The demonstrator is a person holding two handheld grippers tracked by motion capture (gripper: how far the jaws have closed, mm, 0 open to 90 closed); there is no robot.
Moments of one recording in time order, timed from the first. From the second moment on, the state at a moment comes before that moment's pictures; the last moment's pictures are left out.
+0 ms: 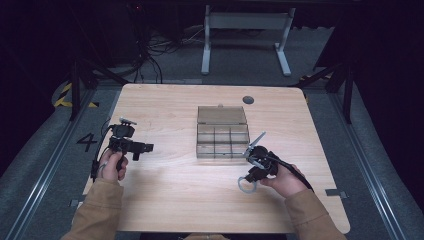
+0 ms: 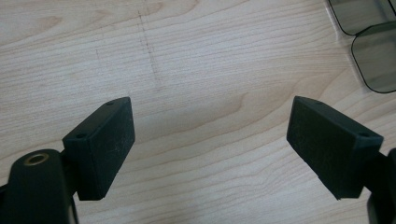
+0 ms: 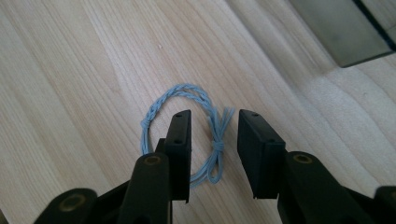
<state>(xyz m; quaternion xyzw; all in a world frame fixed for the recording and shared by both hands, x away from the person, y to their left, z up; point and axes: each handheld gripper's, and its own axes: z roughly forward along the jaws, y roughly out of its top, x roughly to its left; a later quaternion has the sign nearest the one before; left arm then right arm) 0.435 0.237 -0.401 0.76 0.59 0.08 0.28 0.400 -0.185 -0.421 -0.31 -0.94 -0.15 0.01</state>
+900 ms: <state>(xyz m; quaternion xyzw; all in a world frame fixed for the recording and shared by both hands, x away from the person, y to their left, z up) 0.435 0.238 -0.402 0.76 0.59 0.08 0.28 0.400 -0.180 -0.429 -0.31 -0.94 -0.12 -0.01</state>
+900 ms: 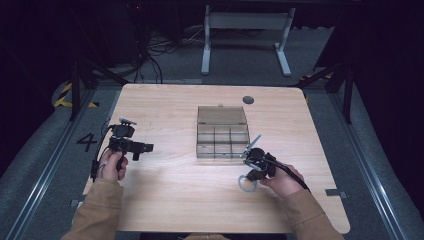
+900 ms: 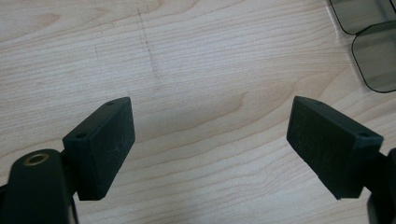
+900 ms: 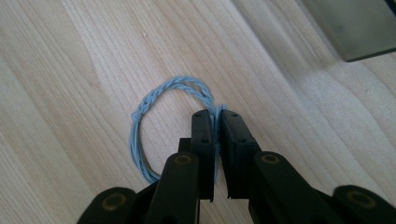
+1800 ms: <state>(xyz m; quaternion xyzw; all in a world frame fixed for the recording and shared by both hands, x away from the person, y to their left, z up) 0.435 0.238 -0.402 0.76 0.59 0.08 0.28 0.388 -0.188 -0.388 -0.30 -0.94 -0.17 -0.02</state>
